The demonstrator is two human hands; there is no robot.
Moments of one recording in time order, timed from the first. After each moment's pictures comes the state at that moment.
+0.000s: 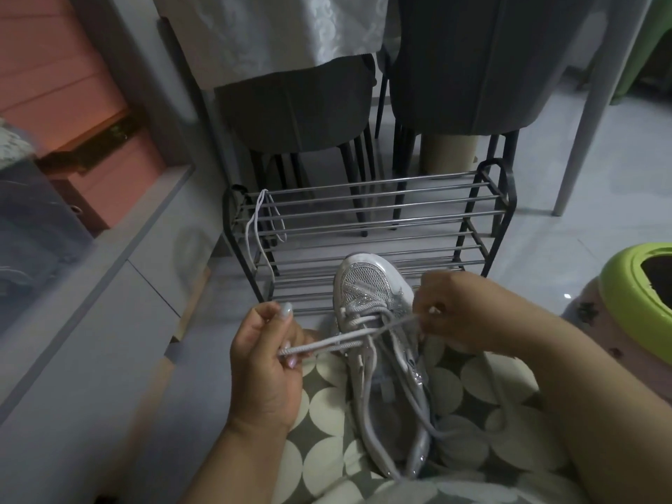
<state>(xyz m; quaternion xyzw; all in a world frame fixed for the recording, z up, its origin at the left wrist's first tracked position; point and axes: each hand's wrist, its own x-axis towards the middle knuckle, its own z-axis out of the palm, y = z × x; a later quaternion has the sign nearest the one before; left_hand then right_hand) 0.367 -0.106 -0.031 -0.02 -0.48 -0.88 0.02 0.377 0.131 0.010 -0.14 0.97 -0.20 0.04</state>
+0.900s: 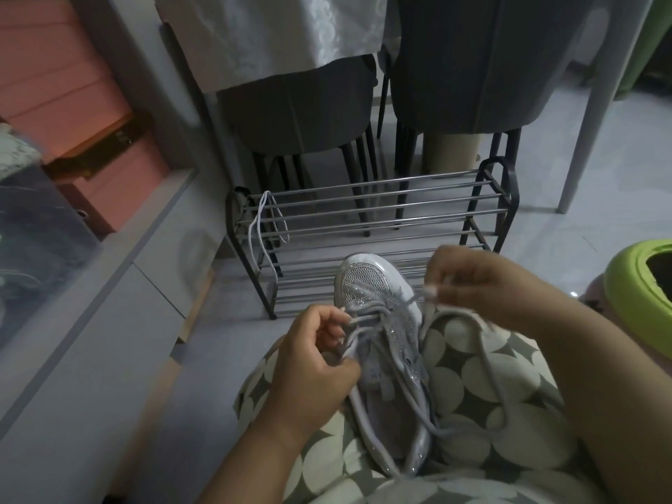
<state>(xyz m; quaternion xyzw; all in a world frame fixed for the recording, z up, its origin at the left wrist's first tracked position) 0.380 -0.095 -0.032 -0.14 -0.81 -0.57 -0.01 0.379 0.144 0.021 -0.07 0.89 -0.46 0.02</state>
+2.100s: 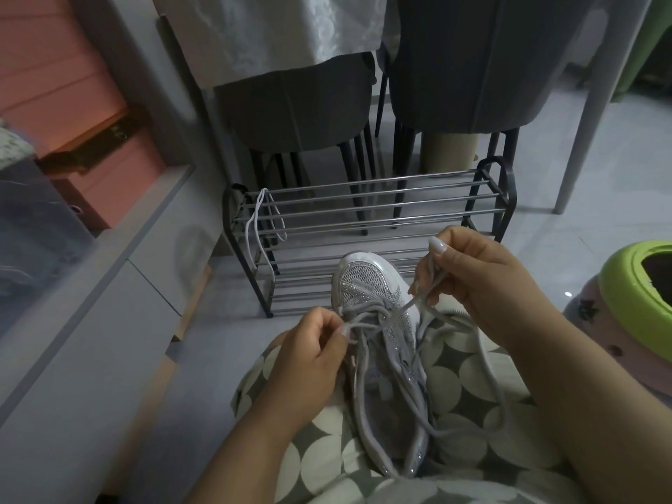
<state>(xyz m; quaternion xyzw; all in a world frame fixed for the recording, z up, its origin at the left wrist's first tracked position) 0.372 -0.095 -0.031 -0.11 -0.83 -0.54 -0.08 0.386 0.119 0.022 -0.03 0.68 -0.73 -0.05</state>
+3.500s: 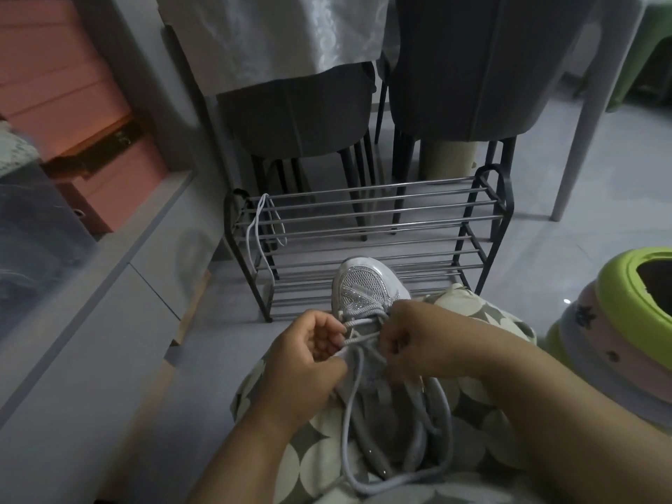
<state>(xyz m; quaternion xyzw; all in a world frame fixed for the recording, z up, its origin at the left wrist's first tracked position) 0.374 -0.098 -0.028 -0.12 -0.77 -0.63 -0.06 0.388 0.087 0.017 -0.10 0.94 -0.27 0.17</state>
